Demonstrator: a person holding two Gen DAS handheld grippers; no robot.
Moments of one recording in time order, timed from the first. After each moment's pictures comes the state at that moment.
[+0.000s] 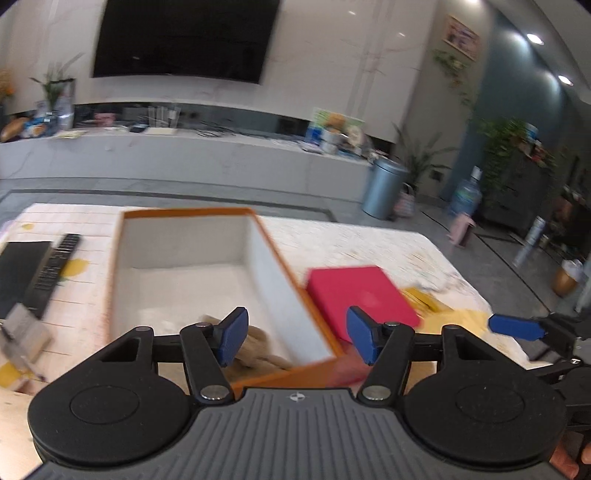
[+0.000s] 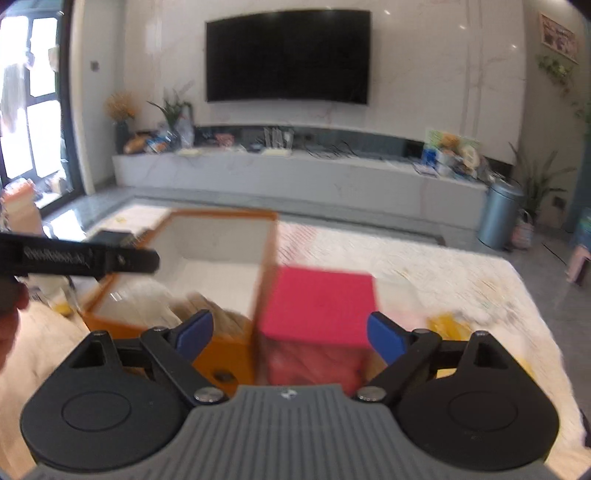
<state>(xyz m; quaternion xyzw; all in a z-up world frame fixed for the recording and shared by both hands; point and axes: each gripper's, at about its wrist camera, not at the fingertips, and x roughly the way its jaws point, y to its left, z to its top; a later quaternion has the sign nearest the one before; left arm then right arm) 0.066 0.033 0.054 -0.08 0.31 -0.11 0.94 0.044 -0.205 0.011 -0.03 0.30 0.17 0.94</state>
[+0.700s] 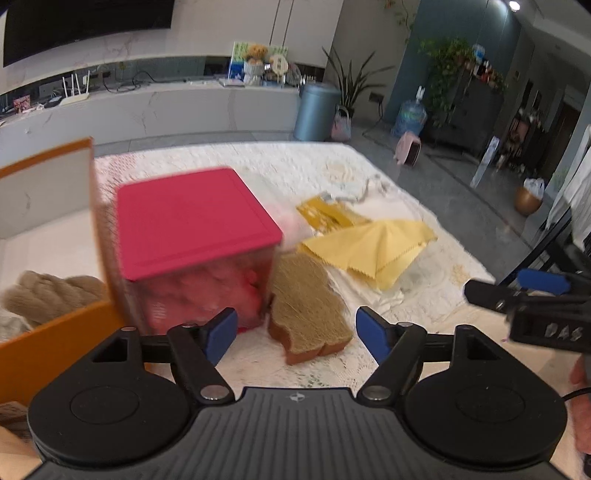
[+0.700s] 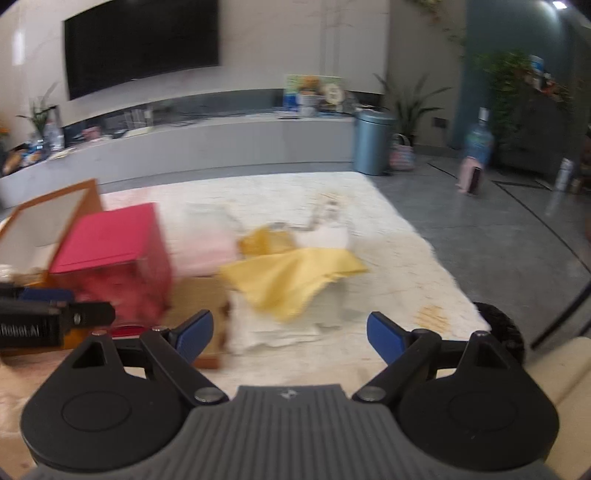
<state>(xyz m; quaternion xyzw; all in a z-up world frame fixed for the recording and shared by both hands) 0.101 -0.125 -0.033 -0.01 0.39 -0.19 0.90 0.041 -0.357 -0.044 0.03 0.35 -0.03 0.94</state>
